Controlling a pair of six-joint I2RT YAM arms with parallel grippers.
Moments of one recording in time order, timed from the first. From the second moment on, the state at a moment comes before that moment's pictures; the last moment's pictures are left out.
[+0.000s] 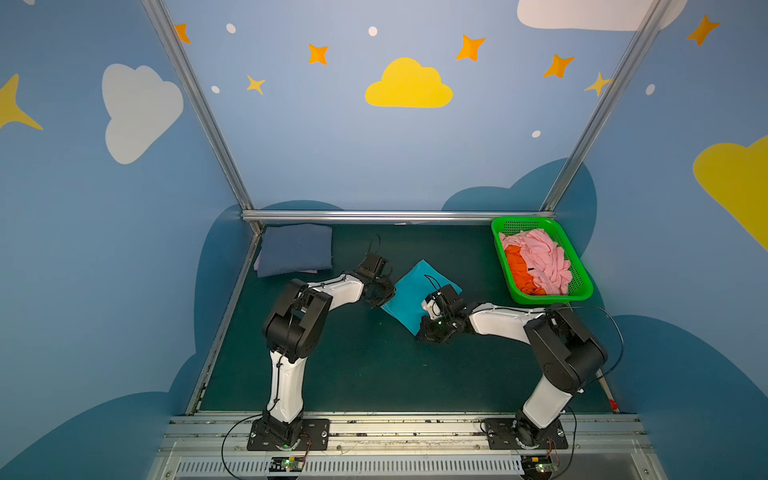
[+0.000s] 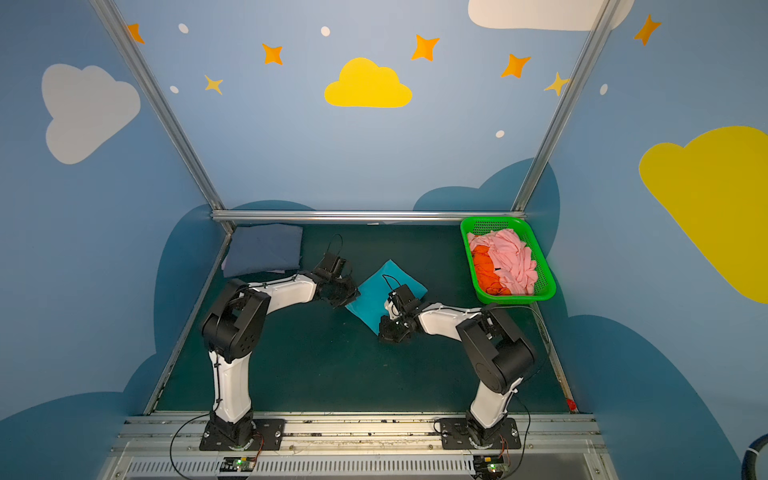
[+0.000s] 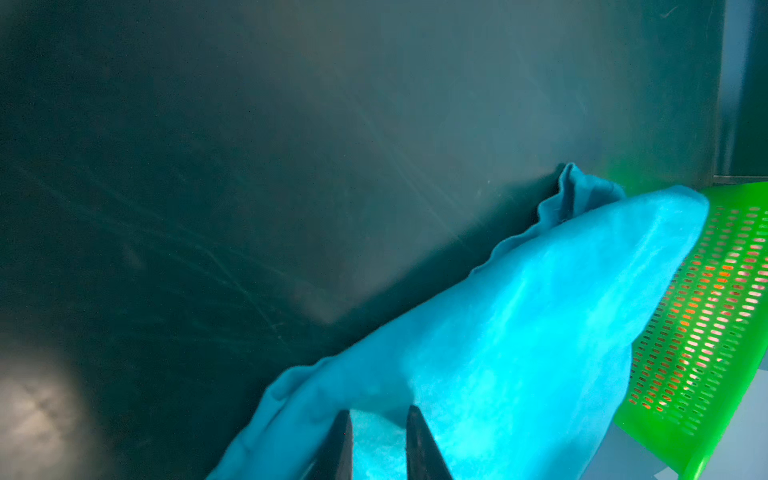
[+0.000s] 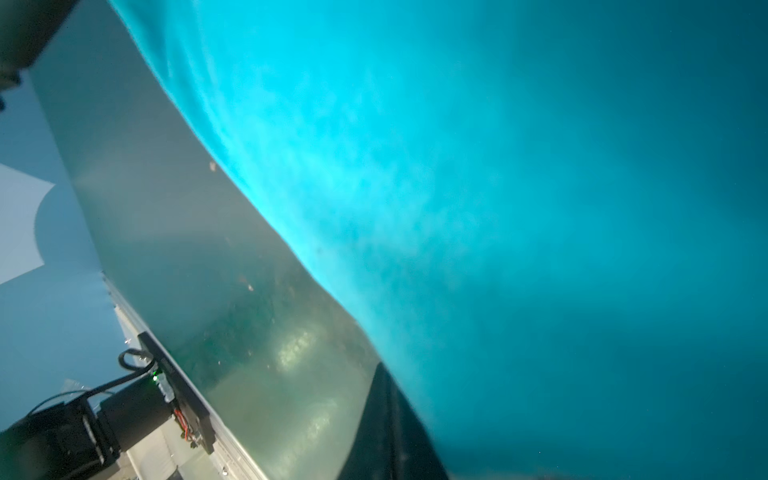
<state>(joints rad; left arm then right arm) -0.48 2.03 1.28 -0.23 0.24 -1.05 0.65 1.73 0.83 -0.23 -0.45 0.67</state>
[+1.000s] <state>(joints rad) -0.69 1.80 1.07 -0.35 0.02 -1.07 0.38 1.64 1.05 -0.41 -0.24 0.56</state>
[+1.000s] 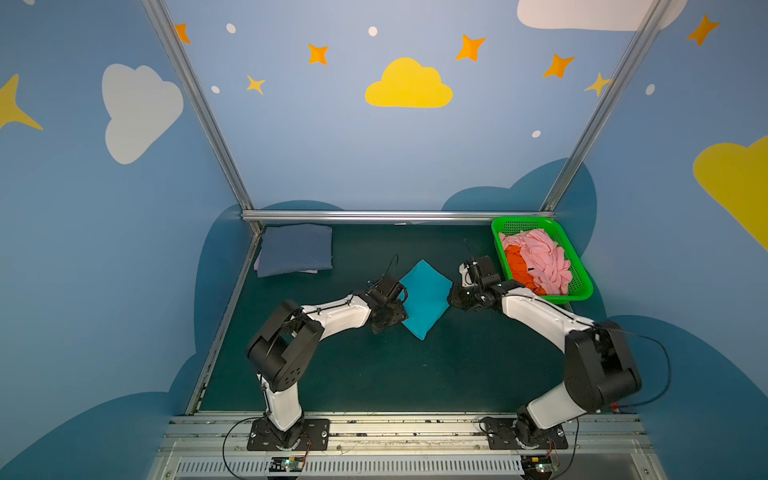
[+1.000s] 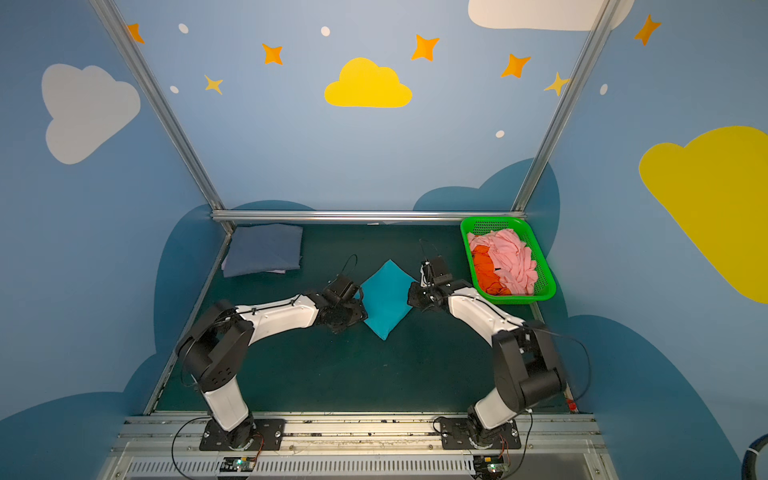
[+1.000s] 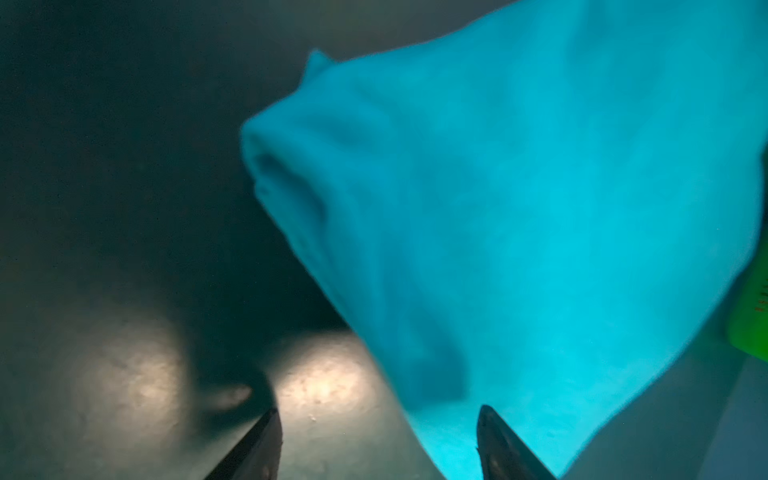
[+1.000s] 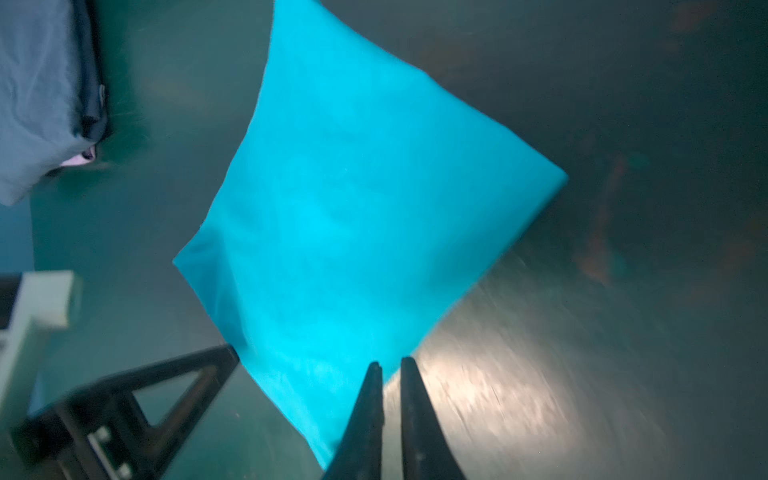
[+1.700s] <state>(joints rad) -0.65 1.94 1.14 -0.19 0.06 -1.08 0.17 1.95 1.04 -0.15 -0.70 0.69</state>
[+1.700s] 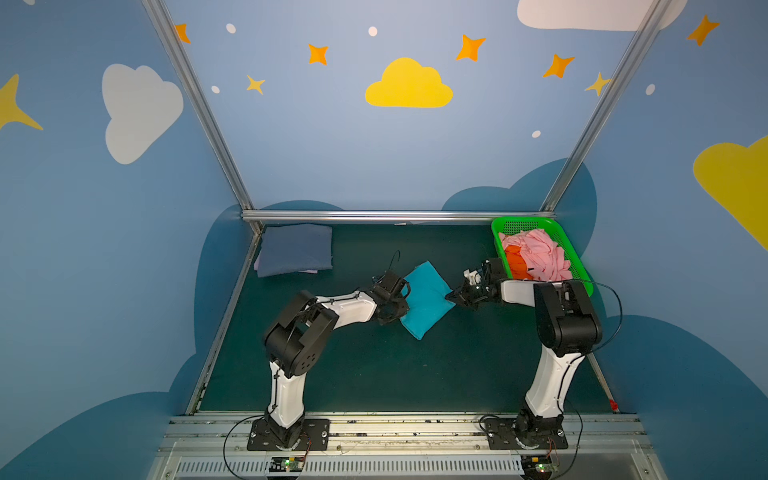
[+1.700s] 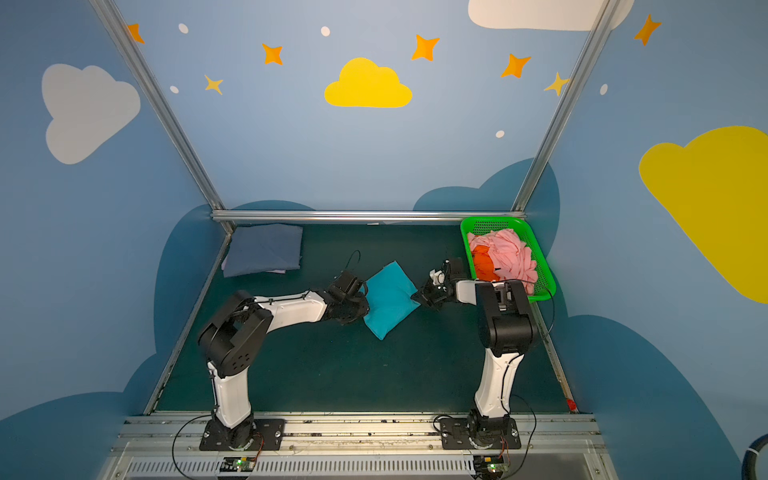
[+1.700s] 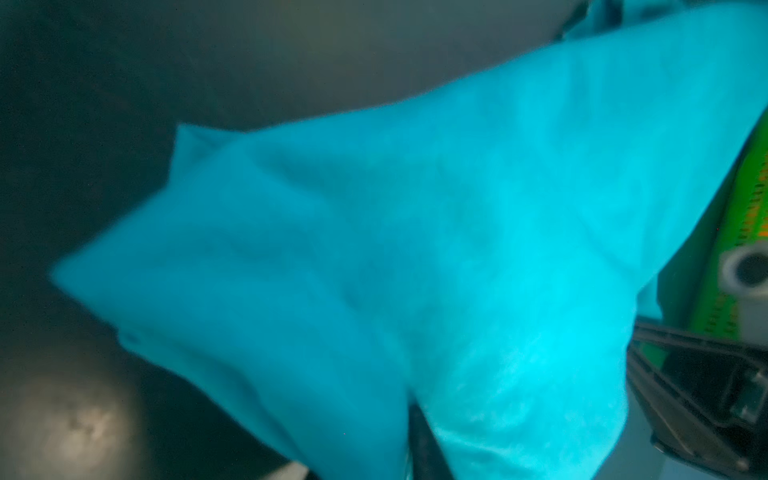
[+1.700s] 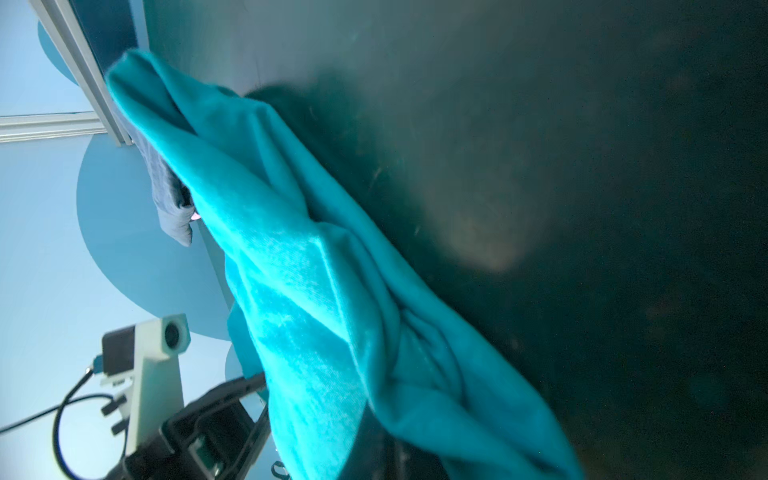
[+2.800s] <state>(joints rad) -0.20 2.63 2.68 -1.13 -0.06 -0.30 0.33 1.64 0.94 -0.37 -0.50 0.66</state>
